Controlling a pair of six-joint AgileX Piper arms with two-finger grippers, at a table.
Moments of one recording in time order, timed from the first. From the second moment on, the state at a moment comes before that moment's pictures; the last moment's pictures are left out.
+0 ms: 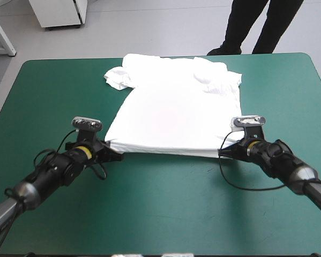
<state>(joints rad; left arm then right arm) -0.35 1.25 -0.66 0.12 0.22 -0.23 0.32 1.36 -0.73 -0.26 0.31 0.41</state>
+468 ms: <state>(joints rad) -0.45 0.76 -0.42 0.07 0.57 -0.29 0.59 0.93 -0.46 -0.27 0.59 0.68</state>
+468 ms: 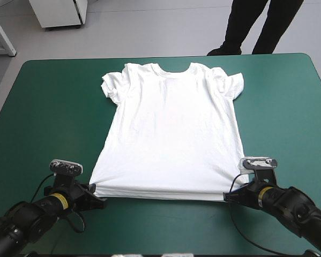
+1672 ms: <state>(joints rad) -0.47 0.84 -1.07 0.13 1.22 -0.26 0.65 0.85 -1.10 -0.27 1.17 0.68</state>
